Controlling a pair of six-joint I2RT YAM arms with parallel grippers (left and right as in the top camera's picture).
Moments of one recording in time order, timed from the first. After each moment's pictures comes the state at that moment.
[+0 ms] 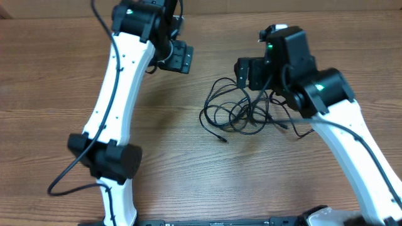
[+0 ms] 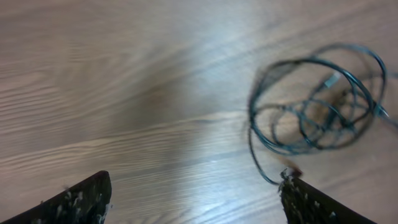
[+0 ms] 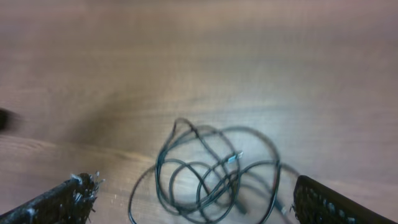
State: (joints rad) left arm -0.31 2.06 2.38 -1.58 0.01 -0.14; right arm 0.41 1.52 1.56 -0.93 0.03 0.33
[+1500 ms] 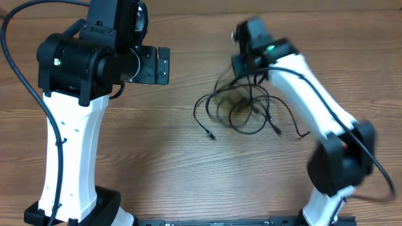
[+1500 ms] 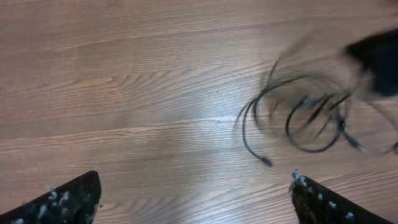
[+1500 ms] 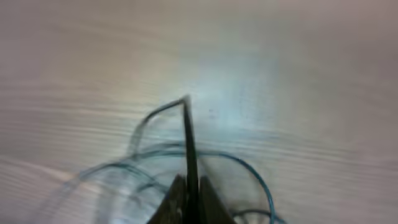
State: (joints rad) left arm -0.30 1.73 2.38 -1.67 -0.07 -0.20; right arm 0.37 1.91 1.79 -0.90 0.07 0.11
